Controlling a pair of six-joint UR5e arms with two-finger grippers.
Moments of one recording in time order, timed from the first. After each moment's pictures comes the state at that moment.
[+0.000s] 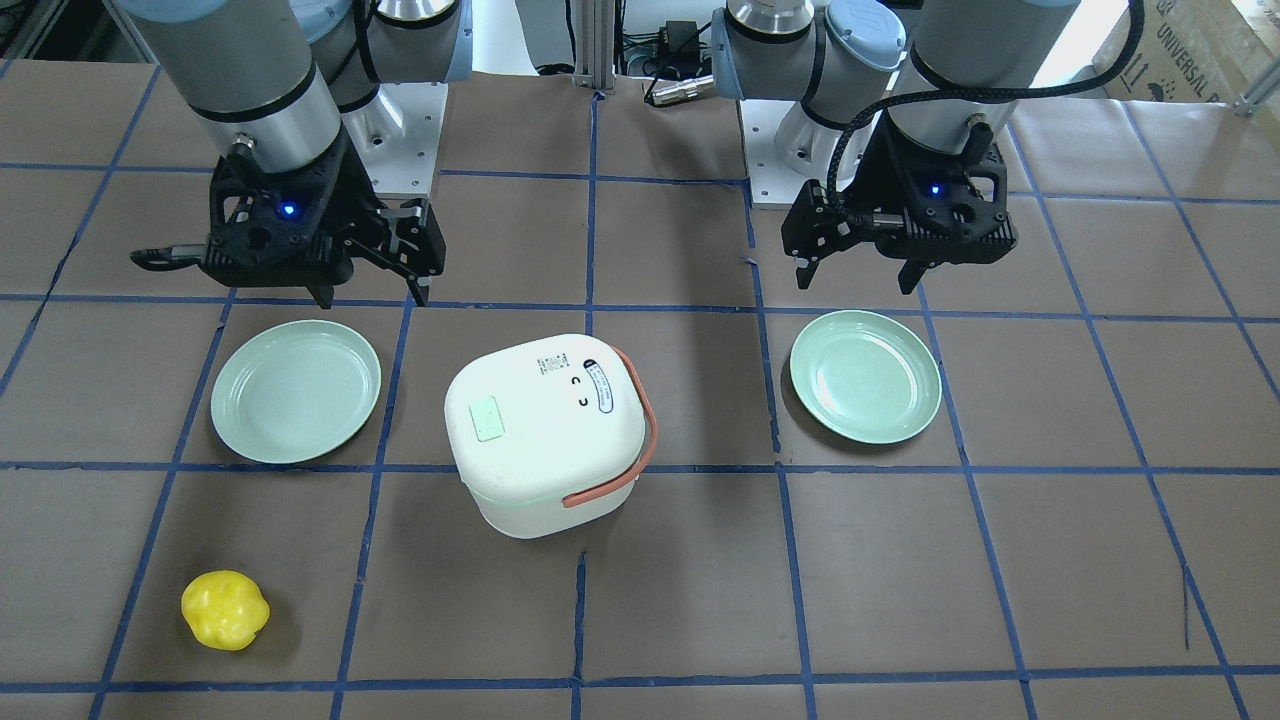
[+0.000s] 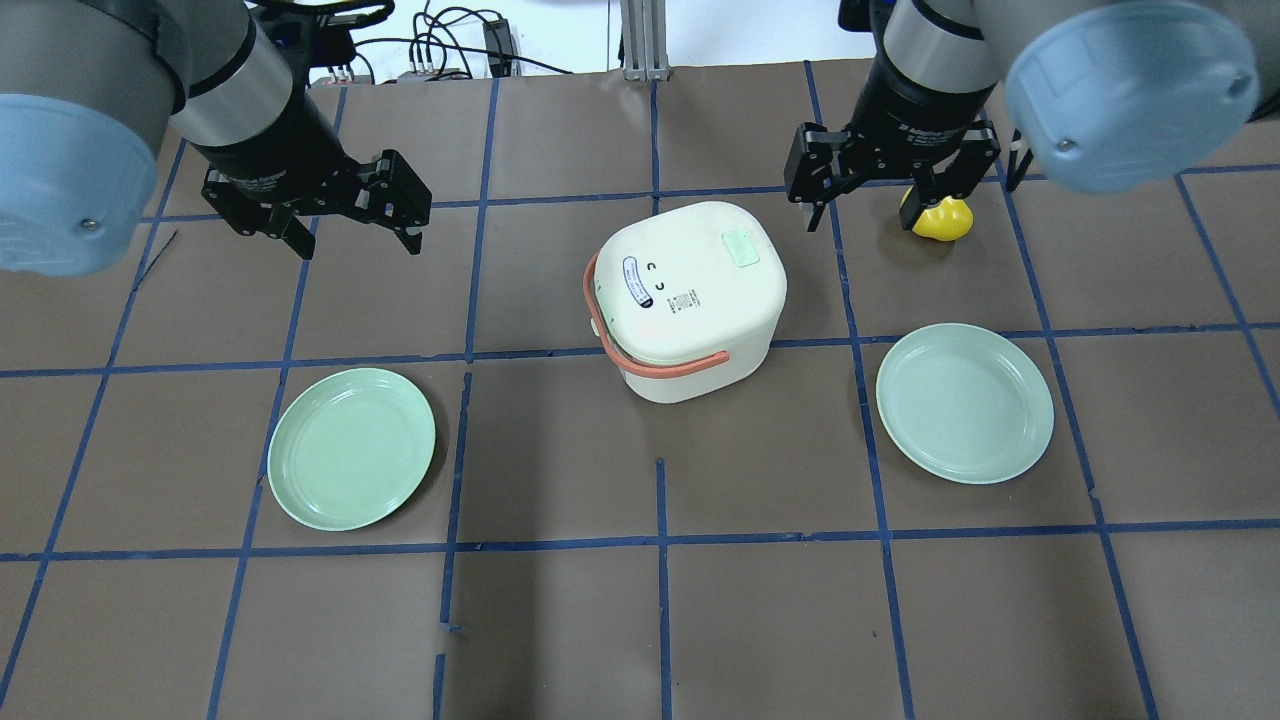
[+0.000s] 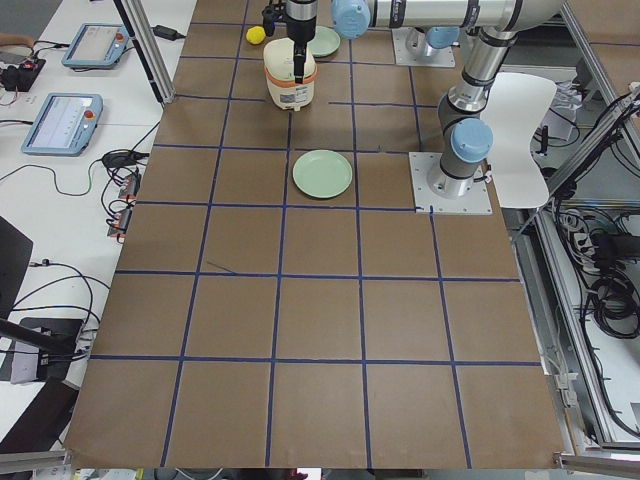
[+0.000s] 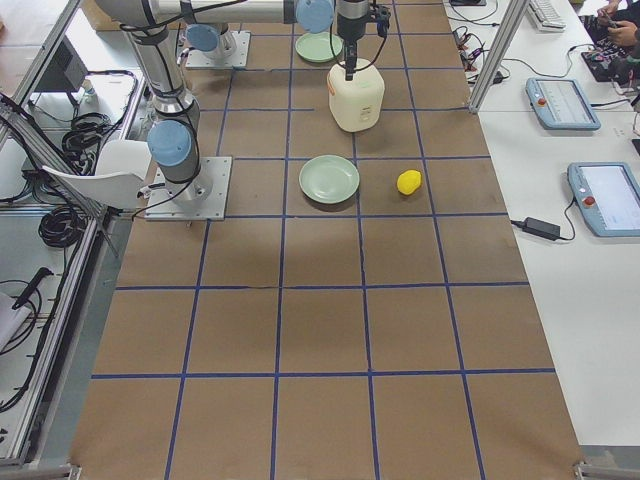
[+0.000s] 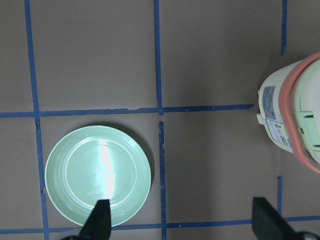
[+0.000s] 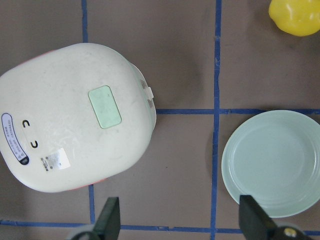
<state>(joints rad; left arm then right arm) -1.57 -1.57 -1.62 -1.47 1.54 0.01 1.67 -1.47 1.53 -1.66 -1.50 0.10</state>
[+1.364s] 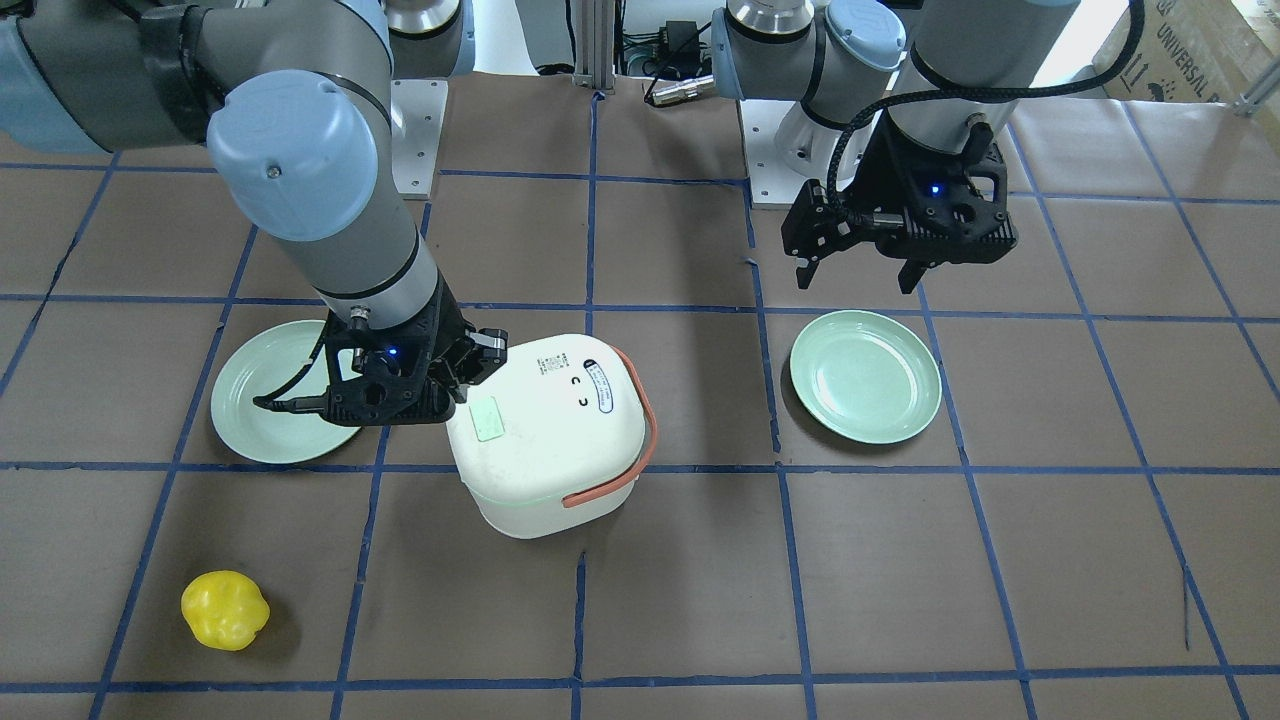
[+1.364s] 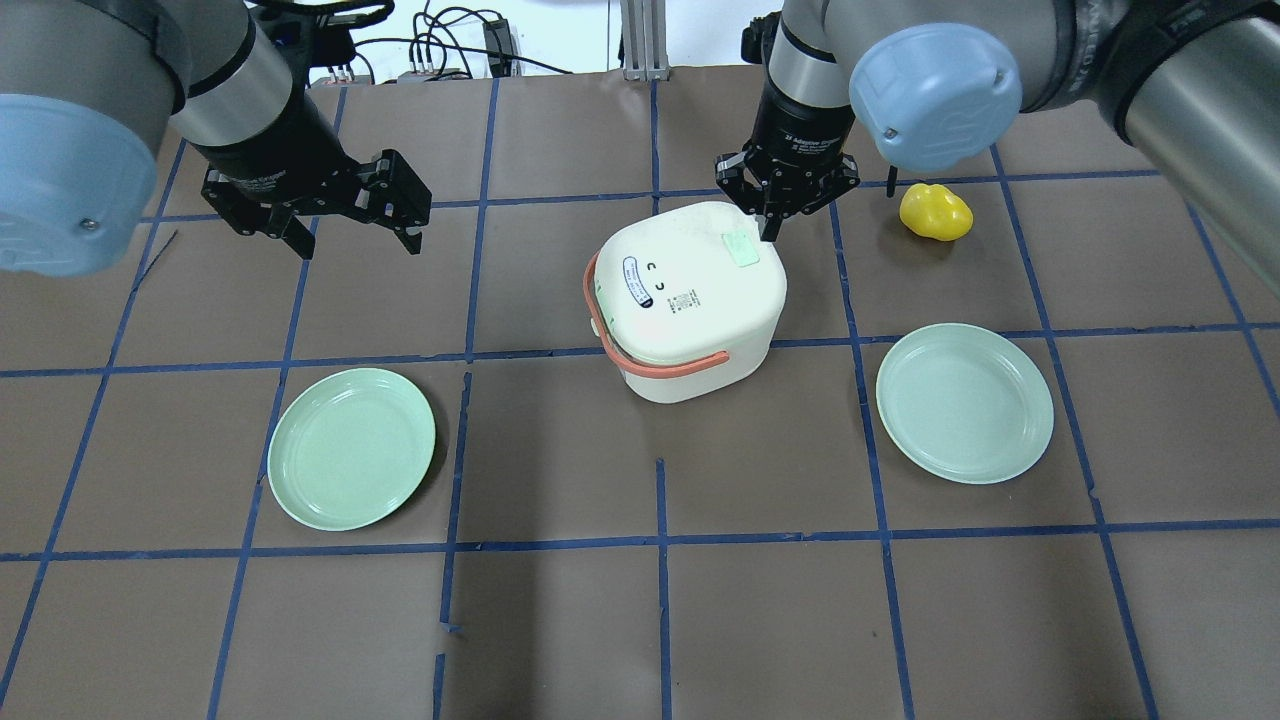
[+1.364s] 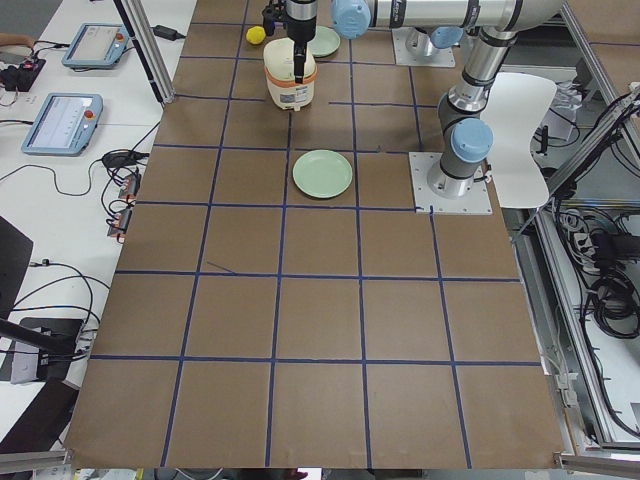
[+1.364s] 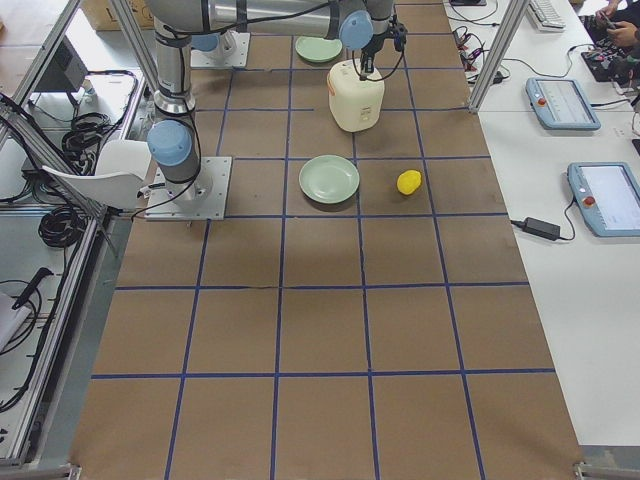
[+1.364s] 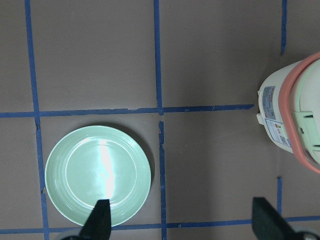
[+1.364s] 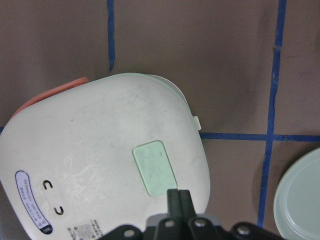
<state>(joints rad) -1.57 -1.57 -1.62 -1.47 1.54 0.02 1.74 -1.27 1.46 -1.73 -1.46 0.14</state>
